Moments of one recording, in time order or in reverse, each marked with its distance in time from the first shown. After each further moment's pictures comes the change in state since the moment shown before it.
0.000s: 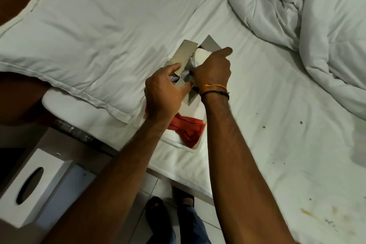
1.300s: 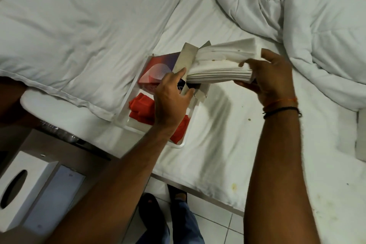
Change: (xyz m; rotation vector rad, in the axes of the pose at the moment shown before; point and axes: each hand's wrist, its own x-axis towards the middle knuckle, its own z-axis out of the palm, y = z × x) left_hand -0.036 -0.002 0.070 -0.018 -0.037 0.176; right_hand 0.013 0.075 -0.158 0.693 -0.172 0.085
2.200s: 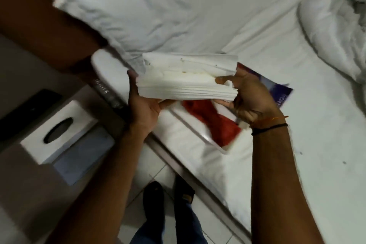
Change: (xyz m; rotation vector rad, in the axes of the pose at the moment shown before) left_hand -0.044 -0.121 -0.174 -1.279 0.282 -0.711; right_hand -0.071 0.043 0.182 0.093 -0.798 0.275
